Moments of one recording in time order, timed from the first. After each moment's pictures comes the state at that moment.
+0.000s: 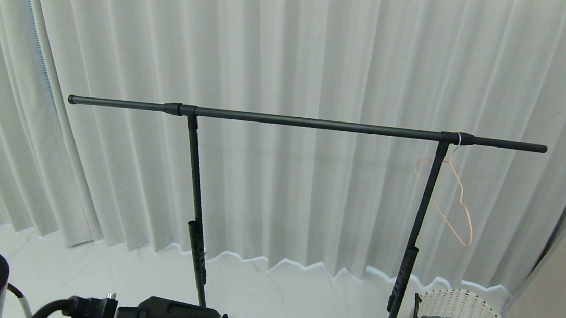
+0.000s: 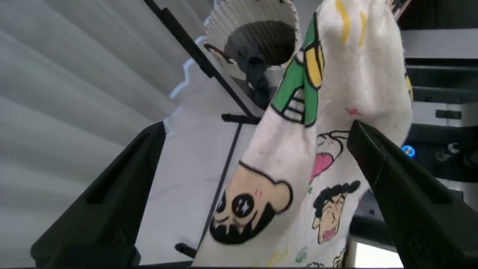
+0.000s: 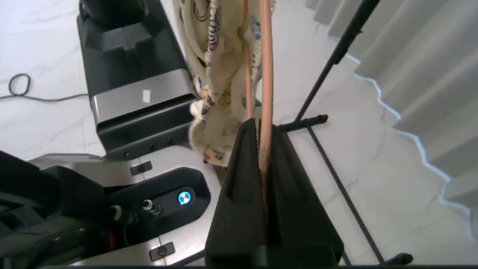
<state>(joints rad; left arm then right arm) -0.83 1.14 -0.38 -0.24 -0.36 0.50 1.56 1.39 -0.14 -0.86 -0.26 0.18</state>
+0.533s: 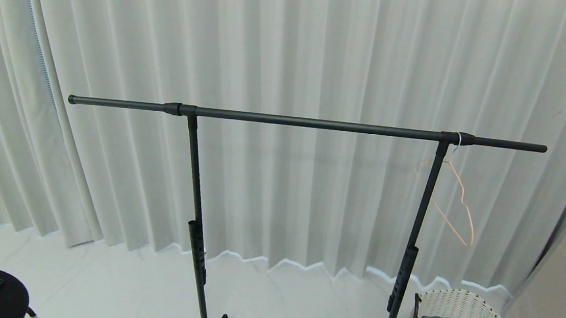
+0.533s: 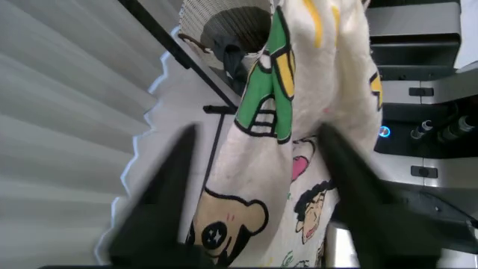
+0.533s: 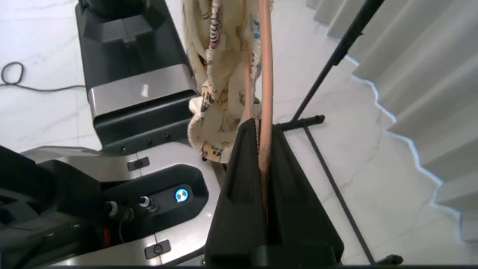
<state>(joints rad) -0.87 1.16 -0.35 -0.24 -0.36 0.51 1.57 1.41 -0.14 -0.86 -0.26 0.15</state>
